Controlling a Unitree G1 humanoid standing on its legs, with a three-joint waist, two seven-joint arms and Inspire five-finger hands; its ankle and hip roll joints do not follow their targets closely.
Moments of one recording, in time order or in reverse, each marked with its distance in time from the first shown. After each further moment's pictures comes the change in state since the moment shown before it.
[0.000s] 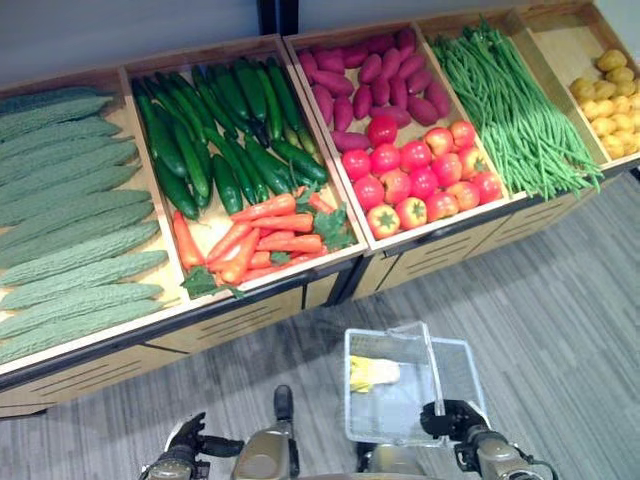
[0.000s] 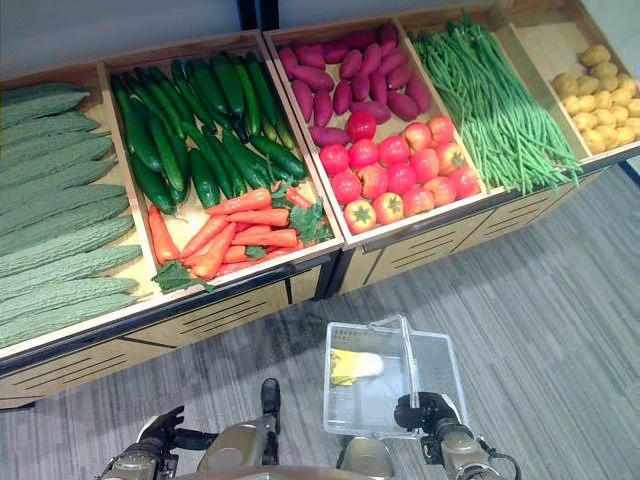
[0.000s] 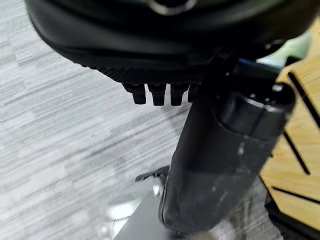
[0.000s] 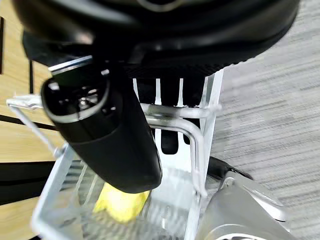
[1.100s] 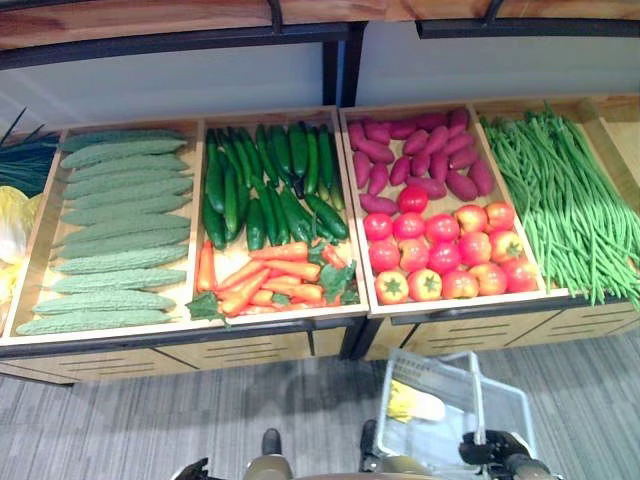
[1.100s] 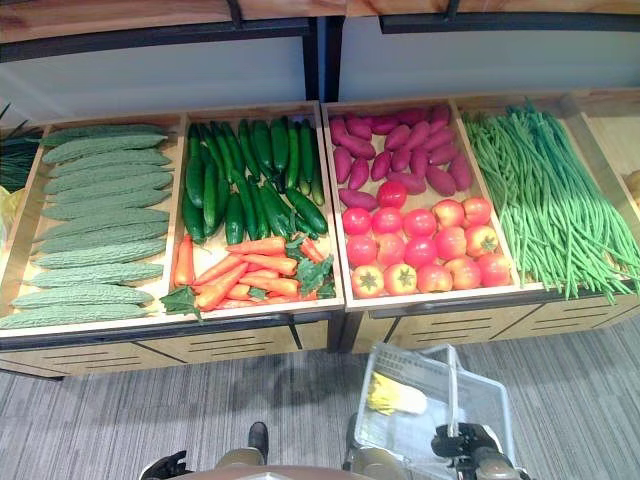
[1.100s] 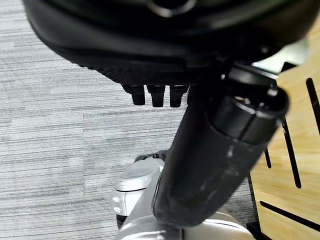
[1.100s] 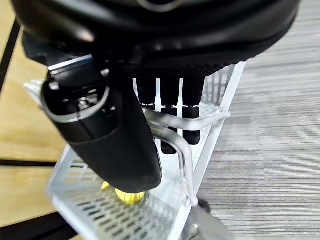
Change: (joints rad) left arm 0.082 -0.047 0.041 0.039 0.001 0.040 -0.001; right arm 0.090 -0.110 -0.119 0.112 -0.030 0.020 -0.026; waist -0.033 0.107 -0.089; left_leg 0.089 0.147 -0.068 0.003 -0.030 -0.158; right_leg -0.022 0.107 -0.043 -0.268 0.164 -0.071
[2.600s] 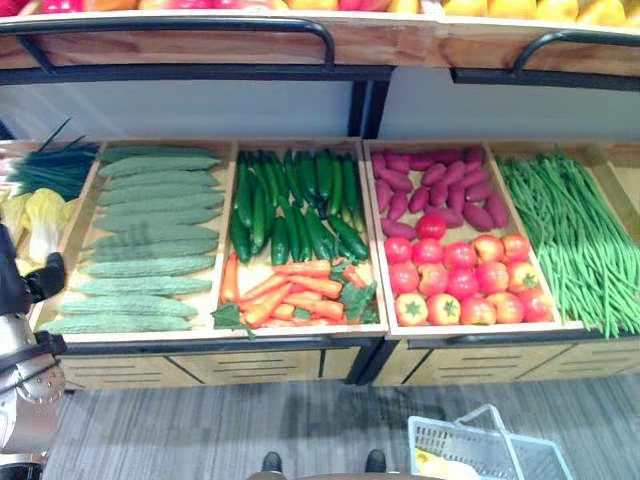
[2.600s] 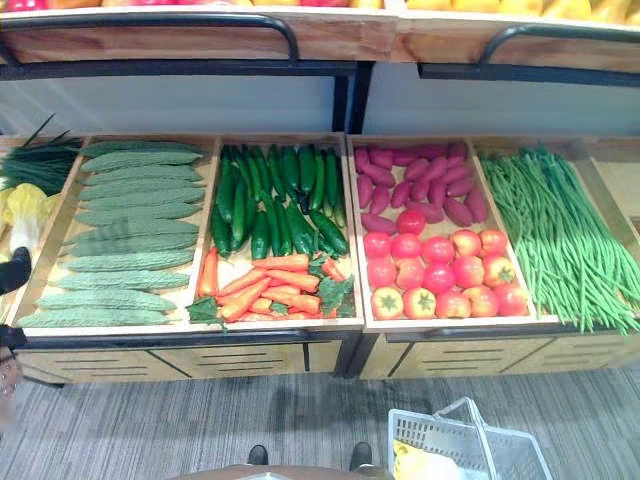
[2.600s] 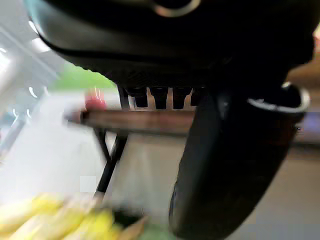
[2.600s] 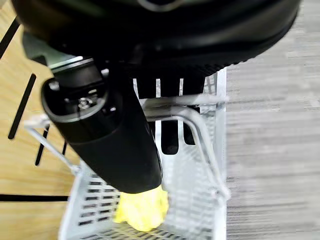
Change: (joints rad) left arm 0.137 0.492 0.385 -1.025 0.654 0.010 0.594; right arm 0.078 -0.036 -0.099 -0.005 -0.108 0.029 -0.080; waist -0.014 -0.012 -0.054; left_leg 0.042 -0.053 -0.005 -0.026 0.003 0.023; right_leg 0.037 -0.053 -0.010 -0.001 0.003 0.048
